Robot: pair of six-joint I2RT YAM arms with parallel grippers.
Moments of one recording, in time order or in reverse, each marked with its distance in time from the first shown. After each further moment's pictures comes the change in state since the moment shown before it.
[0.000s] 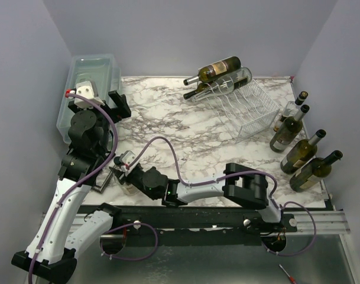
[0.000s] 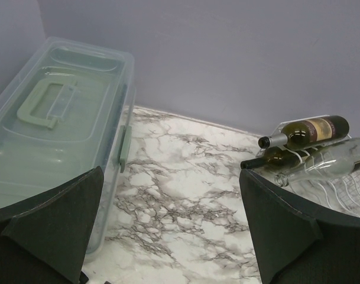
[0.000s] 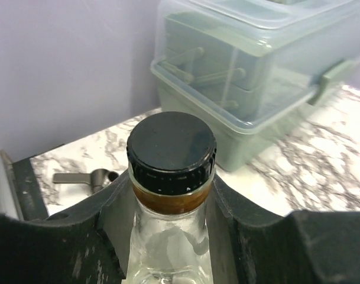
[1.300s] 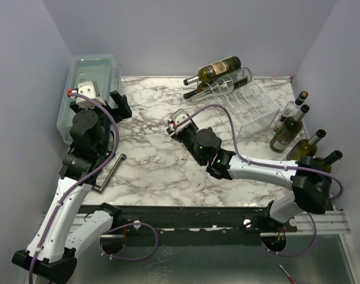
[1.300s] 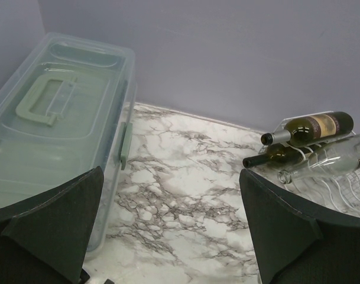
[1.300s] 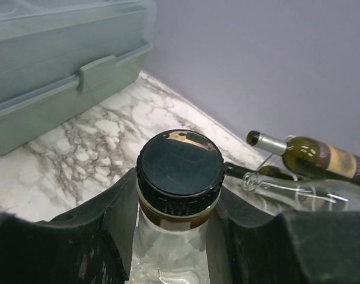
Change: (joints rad) left arm 0.000 0.008 -0.009 0.001 0.000 0.002; right arm -0.322 -0.576 -0.385 -0.210 0.031 -0.311
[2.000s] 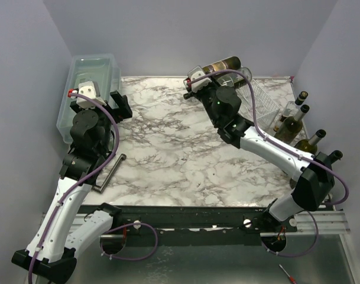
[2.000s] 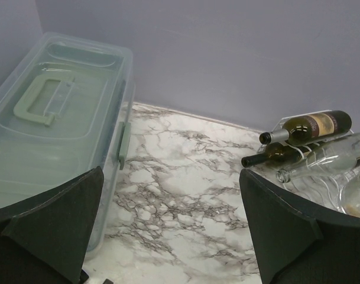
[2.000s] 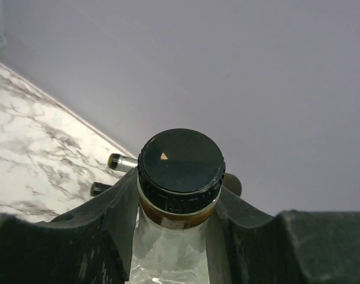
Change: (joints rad) left arm -0.006 -0.001 0.000 0.000 0.000 0.000; right arm -0.304 0.006 0.319 -0.242 -0.076 -0.248
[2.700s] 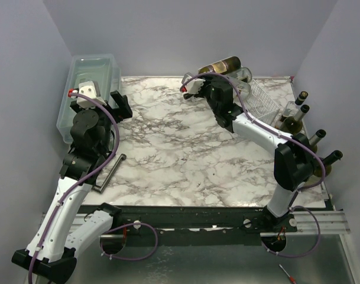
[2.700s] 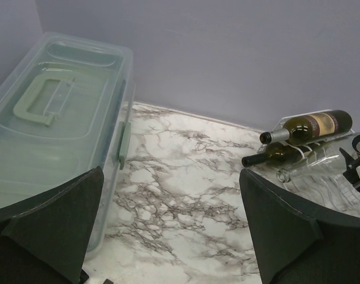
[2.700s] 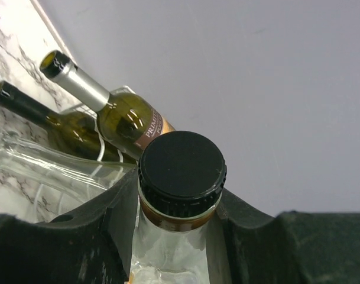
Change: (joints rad) left arm 0.000 0.002 0.000 0.000 0.000 0.001; right arm -0.197 0.238 0.092 -0.109 -0.121 -0.419
